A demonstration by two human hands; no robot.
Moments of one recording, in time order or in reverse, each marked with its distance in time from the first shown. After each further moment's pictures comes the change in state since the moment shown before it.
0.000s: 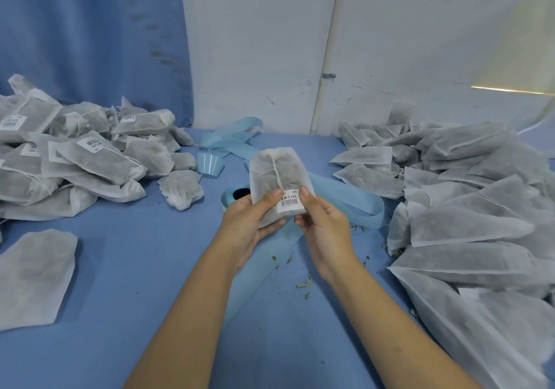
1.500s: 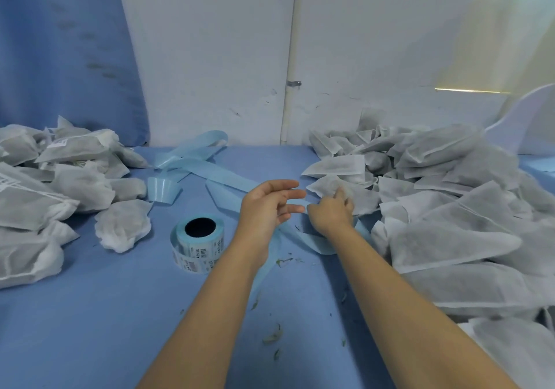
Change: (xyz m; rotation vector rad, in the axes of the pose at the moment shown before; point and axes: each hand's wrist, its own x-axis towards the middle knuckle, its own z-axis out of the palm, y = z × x) left_hand 0.055 -0.002 0.076 0.241 0.020 0.060; right_hand 0.132 -0.009 -0.076 -1.496 0.235 0.215
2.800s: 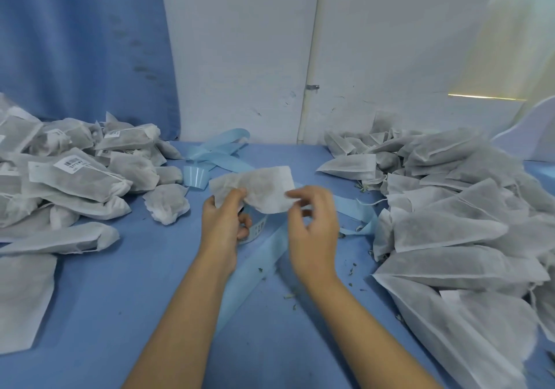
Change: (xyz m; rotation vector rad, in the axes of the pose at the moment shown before) left_hand -0.046 0.000 -0.070 -0.220 0.366 0.006; right_hand -0.157 -0.039 0.010 0.961 0.453 -0.592
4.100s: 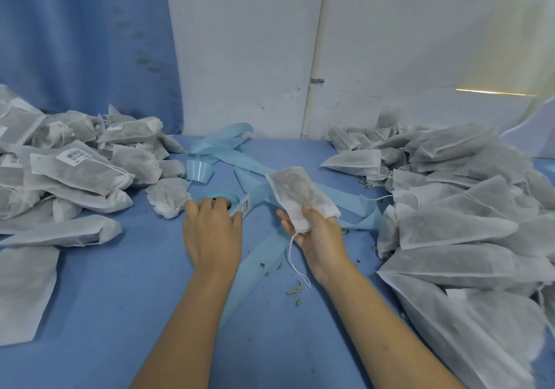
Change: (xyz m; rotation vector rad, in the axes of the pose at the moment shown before) left_hand 0.002 -0.021 -0.025 1.448 0.278 0.565; right_hand 0.012 0.028 -0.008 0.778 -0.113 0.834
